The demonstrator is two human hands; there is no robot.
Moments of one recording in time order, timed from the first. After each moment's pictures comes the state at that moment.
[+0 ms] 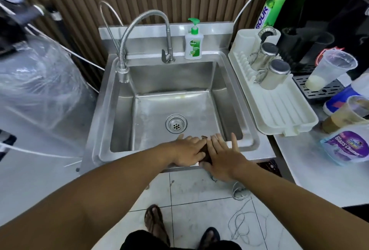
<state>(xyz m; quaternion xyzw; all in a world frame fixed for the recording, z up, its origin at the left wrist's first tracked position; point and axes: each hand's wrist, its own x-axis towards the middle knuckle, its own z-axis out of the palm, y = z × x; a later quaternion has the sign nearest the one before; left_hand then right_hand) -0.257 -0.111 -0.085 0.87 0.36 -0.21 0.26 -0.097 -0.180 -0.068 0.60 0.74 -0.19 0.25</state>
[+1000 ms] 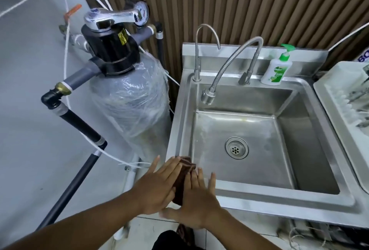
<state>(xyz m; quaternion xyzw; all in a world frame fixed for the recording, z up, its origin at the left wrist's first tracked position) -0.579 -0.144 -0.101 0.90 0.43 -0.07 0.03 -0.393 -0.156 -0.061 0.53 0.75 -0.34 0.19</state>
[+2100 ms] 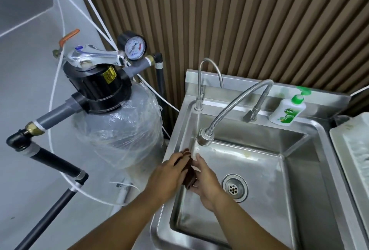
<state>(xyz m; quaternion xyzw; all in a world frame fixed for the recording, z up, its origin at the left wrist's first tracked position) -0.503 -0.001 -0.081 0.75 0.62 0.17 0.16 -0.355 0.026 -0.055 0.54 0.24 -0.76 -0.26</state>
